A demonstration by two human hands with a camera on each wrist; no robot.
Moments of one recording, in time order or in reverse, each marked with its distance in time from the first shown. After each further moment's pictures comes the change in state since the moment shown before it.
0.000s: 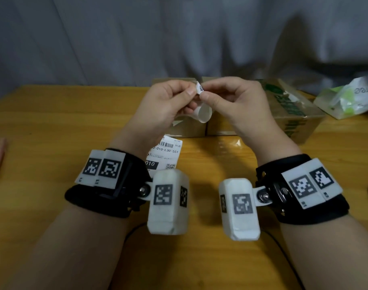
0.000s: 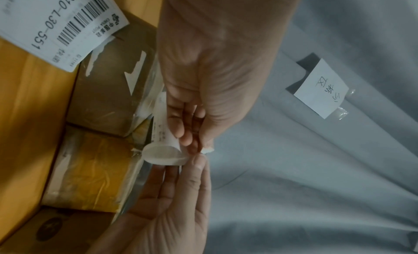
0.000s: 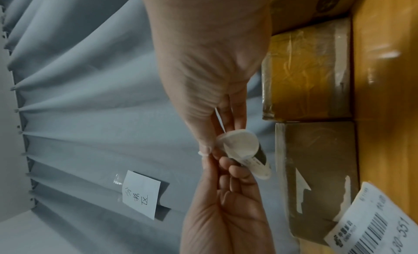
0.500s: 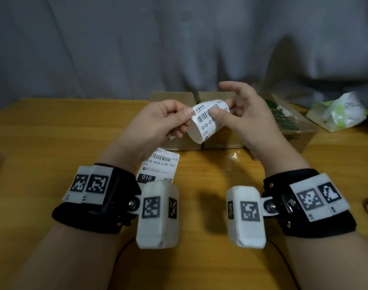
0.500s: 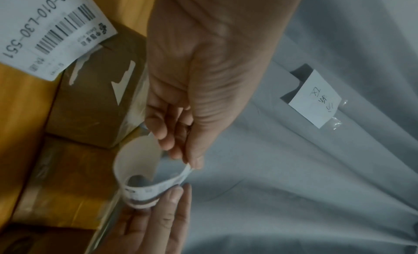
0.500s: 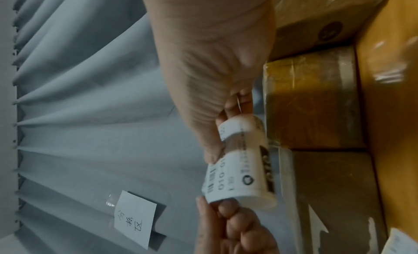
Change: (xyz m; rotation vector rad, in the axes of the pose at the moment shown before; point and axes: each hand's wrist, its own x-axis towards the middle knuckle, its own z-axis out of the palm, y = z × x) left_hand 0.000 0.005 -0.011 0.088 -0.056 -0.150; right_hand 0.002 0.007 -0.022 -0.056 0.020 0.157
